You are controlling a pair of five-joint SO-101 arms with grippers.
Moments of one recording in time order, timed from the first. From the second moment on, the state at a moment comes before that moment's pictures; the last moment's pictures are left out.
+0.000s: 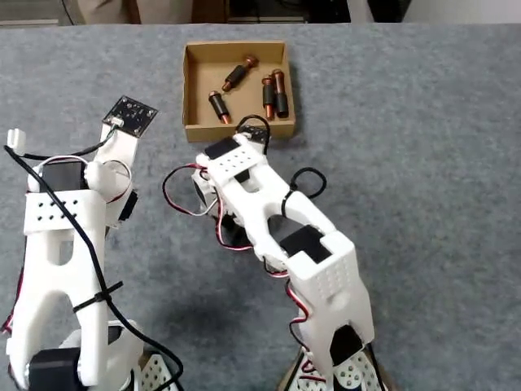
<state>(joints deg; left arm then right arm) -9.1 -28.6 29.6 76.9 -39.2 -36.2 33.5 -3.4 80.8 -61.2</state>
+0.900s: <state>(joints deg) -9.1 -28.6 29.6 77.4 -39.2 -36.7 37.9 -10.5 89.6 -57.5</state>
